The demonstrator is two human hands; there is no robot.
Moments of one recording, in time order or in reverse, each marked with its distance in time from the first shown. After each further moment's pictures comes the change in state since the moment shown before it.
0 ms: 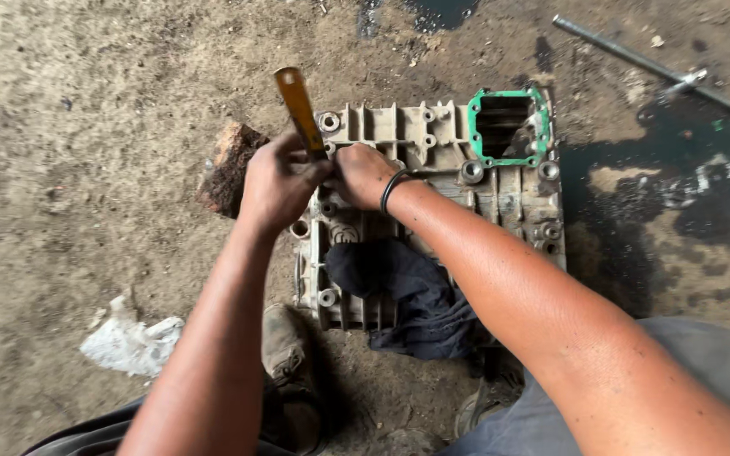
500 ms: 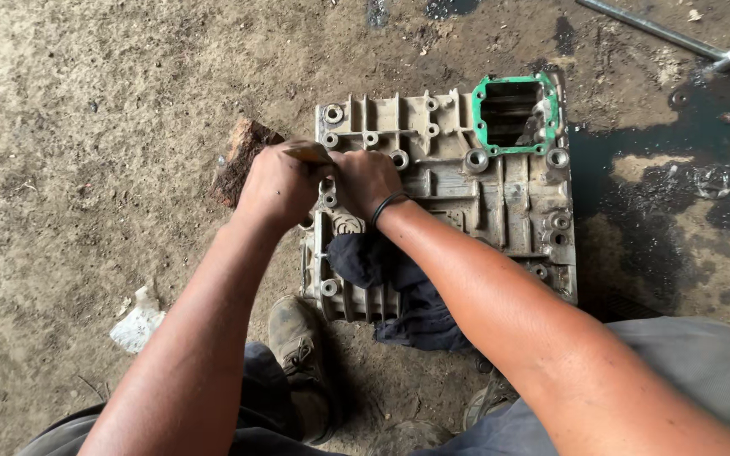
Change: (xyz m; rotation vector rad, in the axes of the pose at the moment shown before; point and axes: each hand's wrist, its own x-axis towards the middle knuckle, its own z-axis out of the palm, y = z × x) left_hand -0.006 0.028 -0.006 0.383 -0.146 0.239; right_hand -0.019 -0.013 0.018 -0.090 0.270 0.033
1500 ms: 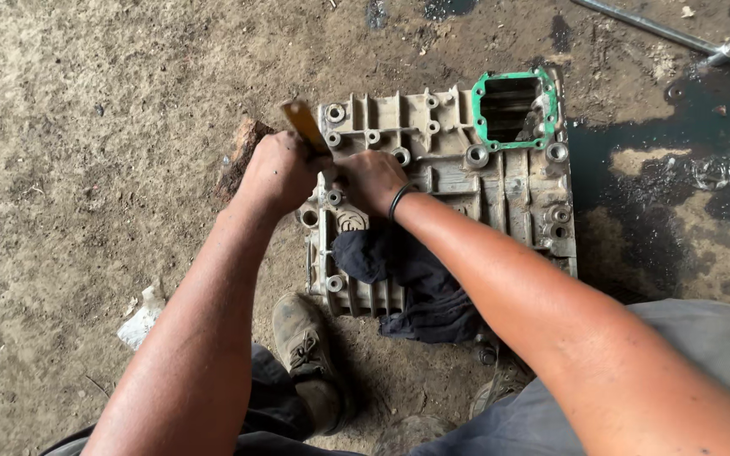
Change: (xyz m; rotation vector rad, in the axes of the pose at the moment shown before) left_hand 0.008 -0.006 -0.008 0.112 -0.221 -0.234; right_hand -0.007 0.015 0.019 0.106 0.109 -0.245
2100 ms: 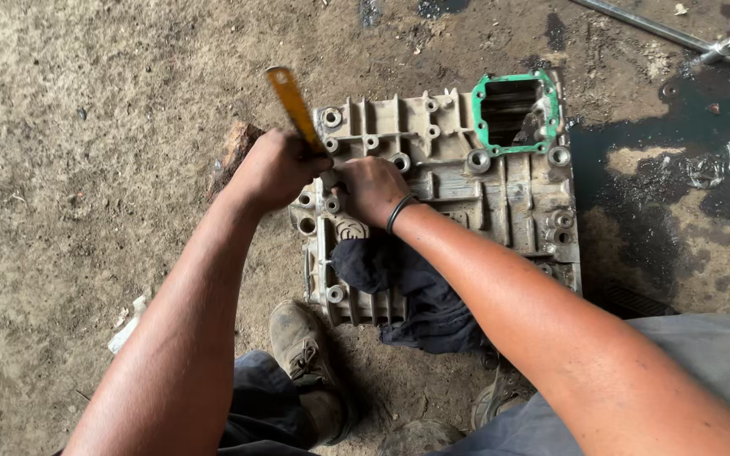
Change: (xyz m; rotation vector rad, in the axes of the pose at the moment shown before) left_hand 0.026 -0.025 0.001 -0.290 -0.054 0.081; right_hand 0.002 -0.017 -0.019 -0.015 -0.171 0.256
